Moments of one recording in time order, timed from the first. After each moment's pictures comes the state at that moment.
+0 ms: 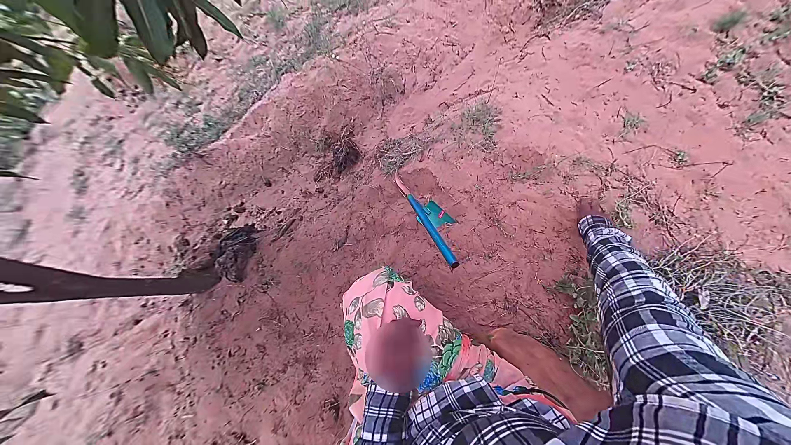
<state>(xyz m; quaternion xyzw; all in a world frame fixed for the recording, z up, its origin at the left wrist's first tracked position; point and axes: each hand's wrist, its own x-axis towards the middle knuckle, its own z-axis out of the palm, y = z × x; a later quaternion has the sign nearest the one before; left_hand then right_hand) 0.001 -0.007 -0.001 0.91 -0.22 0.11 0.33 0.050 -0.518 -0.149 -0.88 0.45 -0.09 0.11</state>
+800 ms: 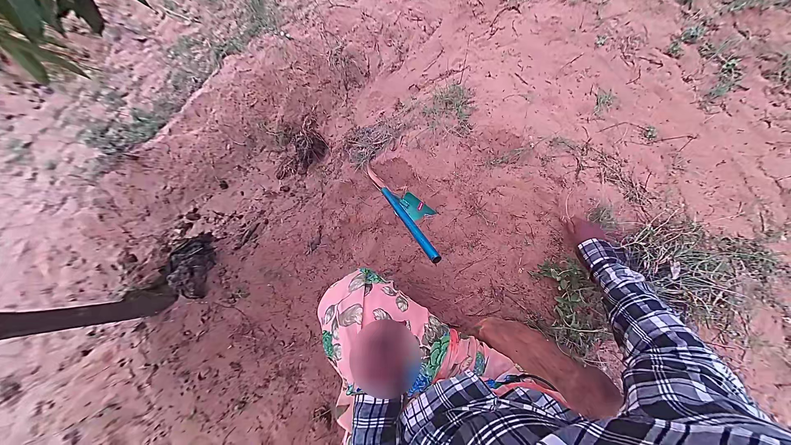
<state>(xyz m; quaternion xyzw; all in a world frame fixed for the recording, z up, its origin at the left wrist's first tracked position) 0.002 -0.007 -0.004 0.91 -0.24 0.13 0.31 -0.021 -0.514 -0.151 -0.87 0.39 0.19 0.24</state>
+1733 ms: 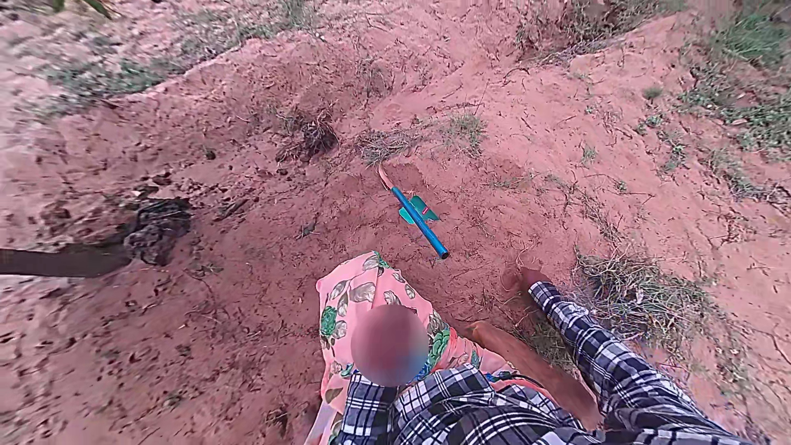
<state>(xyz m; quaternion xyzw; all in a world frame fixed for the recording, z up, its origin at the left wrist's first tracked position) 0.000 -0.002 -0.007 0.89 -0.26 0.12 0.37 -0.036 -0.372 -0.160 -0.92 0.34 0.16 0.12</state>
